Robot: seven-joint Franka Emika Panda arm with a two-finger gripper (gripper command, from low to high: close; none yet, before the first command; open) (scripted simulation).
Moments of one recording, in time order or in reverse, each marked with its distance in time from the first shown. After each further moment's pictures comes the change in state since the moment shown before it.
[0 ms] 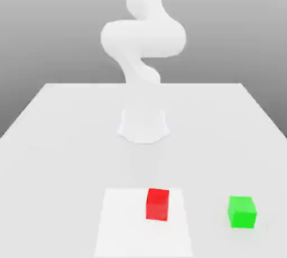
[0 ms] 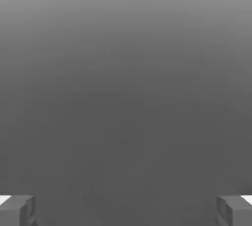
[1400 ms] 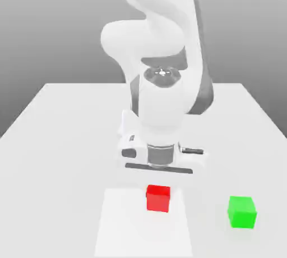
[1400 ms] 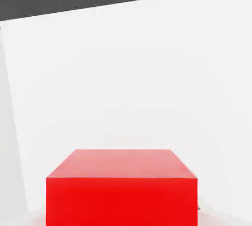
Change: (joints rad) arm 0.066 0.775 0.021 -0.420 -0.042 0.482 0.234
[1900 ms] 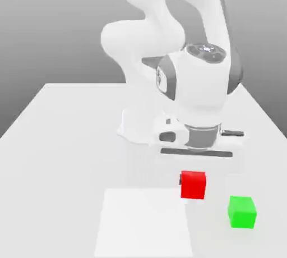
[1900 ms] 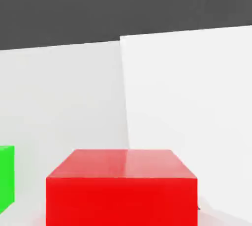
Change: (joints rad) arm 0.131 -0.021 0.089 0.099 -0.025 -0.127 0.156
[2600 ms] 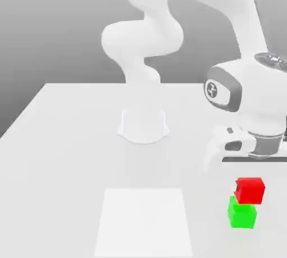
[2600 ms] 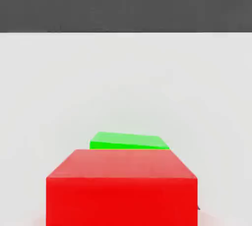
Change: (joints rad) arm 0.162 0.202 0.045 0.126 -0.059 0.078 0.192
